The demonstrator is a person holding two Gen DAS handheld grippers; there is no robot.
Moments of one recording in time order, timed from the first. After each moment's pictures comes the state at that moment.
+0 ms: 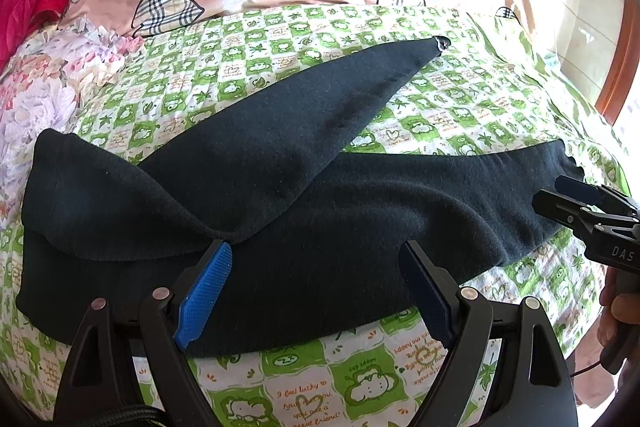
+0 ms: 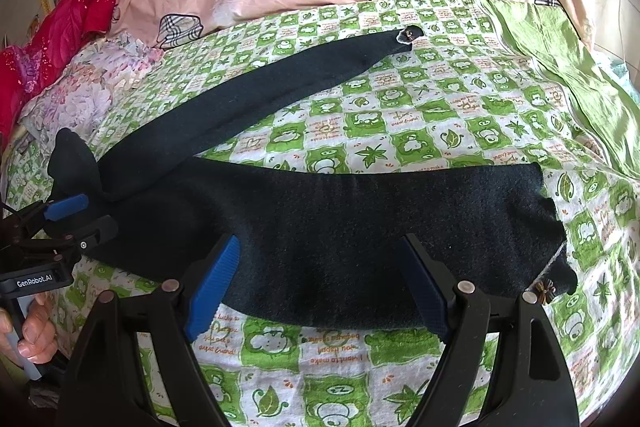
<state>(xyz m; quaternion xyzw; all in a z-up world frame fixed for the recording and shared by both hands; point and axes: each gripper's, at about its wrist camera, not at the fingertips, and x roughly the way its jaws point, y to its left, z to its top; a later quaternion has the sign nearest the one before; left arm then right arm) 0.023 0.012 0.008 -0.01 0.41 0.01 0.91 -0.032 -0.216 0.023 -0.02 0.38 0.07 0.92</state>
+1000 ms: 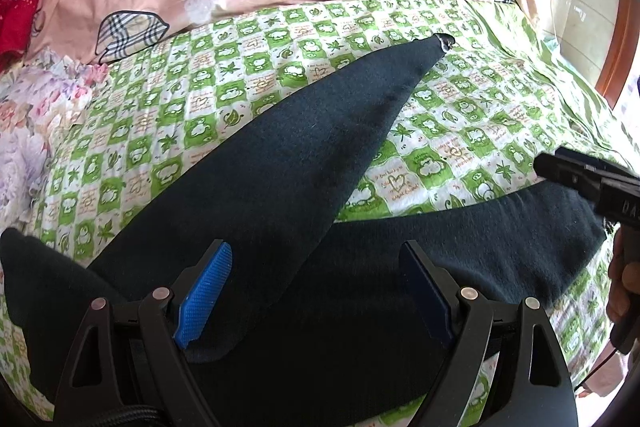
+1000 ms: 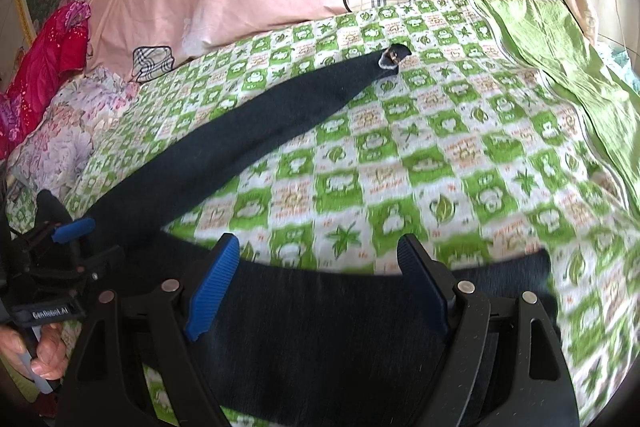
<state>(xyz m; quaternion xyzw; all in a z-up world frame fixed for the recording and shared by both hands) 0.107 -0.001 0.013 0.03 0.43 -0.01 0.90 0.048 -0.240 0.042 0.03 0.39 0.07 0.92</state>
